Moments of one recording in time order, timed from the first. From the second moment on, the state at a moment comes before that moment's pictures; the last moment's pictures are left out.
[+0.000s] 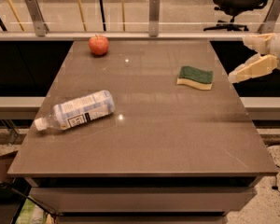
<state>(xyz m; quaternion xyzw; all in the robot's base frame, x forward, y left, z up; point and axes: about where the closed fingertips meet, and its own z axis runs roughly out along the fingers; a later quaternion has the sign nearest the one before) 0.609 -0.267 0.937 -0.44 0.73 0.22 0.48</state>
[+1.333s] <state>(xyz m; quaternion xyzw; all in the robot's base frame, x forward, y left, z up) 0.637 -0.244 0.880 -0.44 0.71 0.27 0.48</state>
